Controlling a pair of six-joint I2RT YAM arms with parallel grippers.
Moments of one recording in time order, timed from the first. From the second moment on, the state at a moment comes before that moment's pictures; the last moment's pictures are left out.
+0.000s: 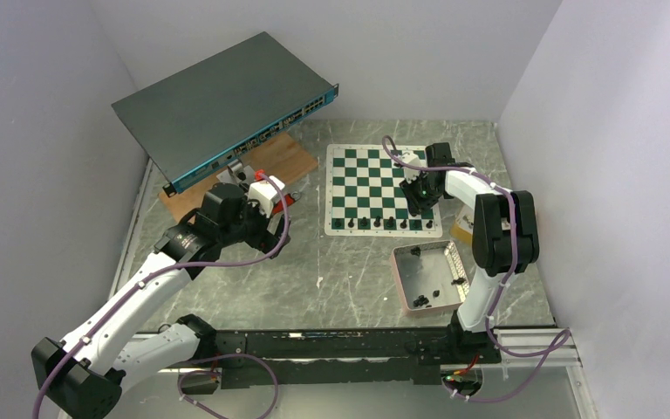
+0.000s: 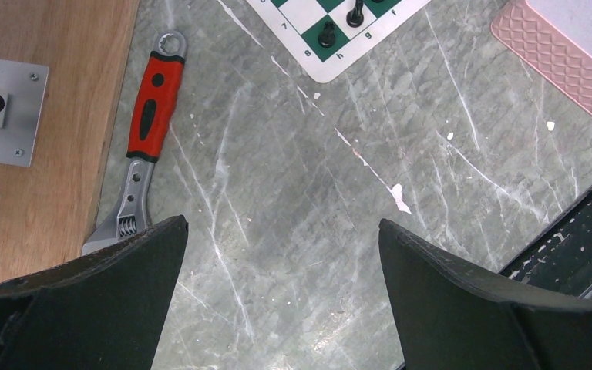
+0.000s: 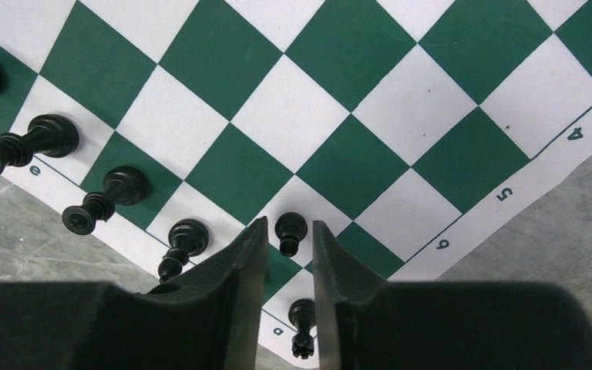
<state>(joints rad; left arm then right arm) -0.55 0.95 0.89 -0.54 0.14 0.07 0.10 1.85 1.22 -0.52 -0.28 -0.51</state>
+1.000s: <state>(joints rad) -0.55 0.90 0.87 -0.53 0.13 0.07 0.02 1.20 1.01 -1.15 -0.66 -1.37</state>
